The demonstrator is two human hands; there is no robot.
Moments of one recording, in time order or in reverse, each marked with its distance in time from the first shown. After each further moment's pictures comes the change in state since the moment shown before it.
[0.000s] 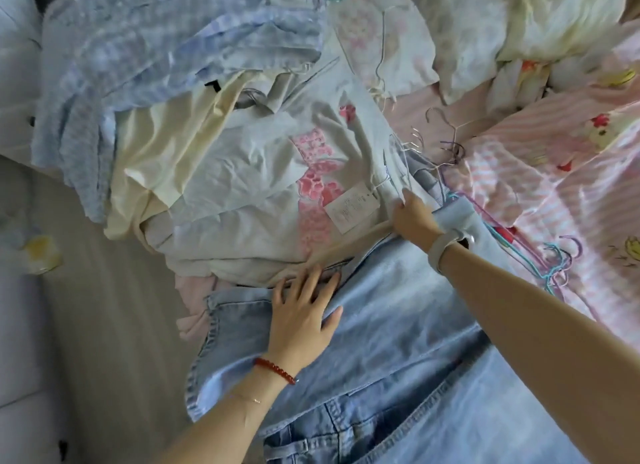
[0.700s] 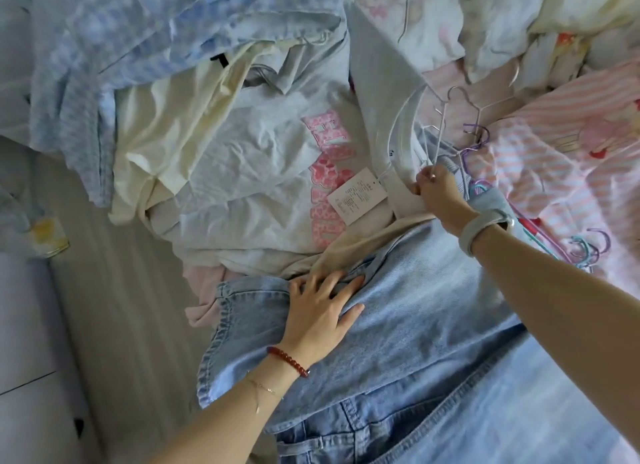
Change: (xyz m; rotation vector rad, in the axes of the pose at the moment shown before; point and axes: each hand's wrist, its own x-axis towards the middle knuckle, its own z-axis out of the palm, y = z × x) left_hand 0.004 -0.008 0.007 -0.064 0.023 0.102; right_hand 0.030 0.007 0.002 0.405 0.066 -0.020
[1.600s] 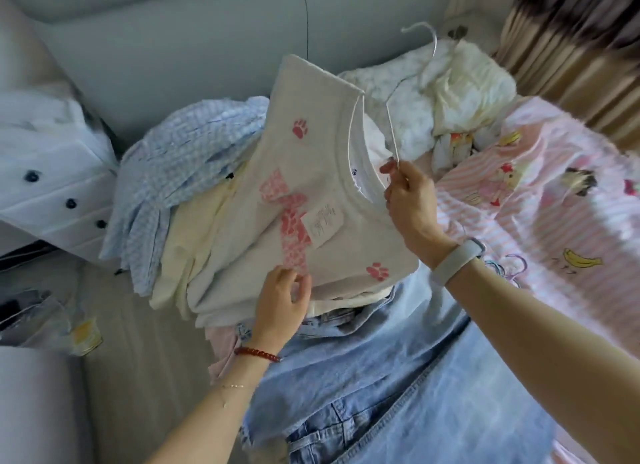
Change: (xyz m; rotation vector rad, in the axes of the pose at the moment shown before) left_hand -0.016 0.051 -0.145 -0.330 0.404 -0.129; right_hand -0.177 -0.129 -0.105 0.338 0.307 -0.447
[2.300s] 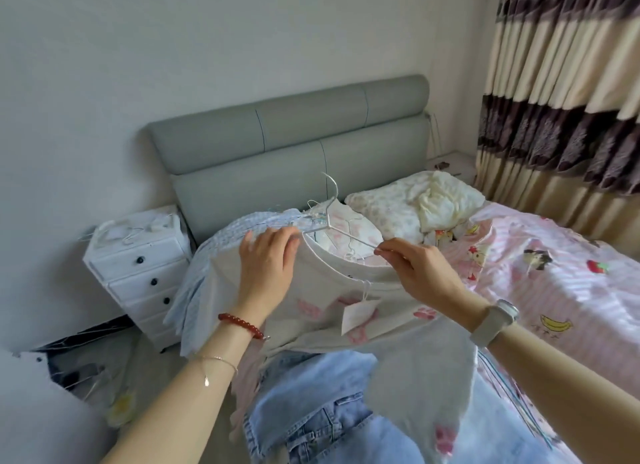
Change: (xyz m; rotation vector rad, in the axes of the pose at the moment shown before) left_hand -0.071 0.180 -0.152 0.307 0.437 0.438; right_hand -0.165 -0.084 -0.169 -0.371 -0.113 -0.781
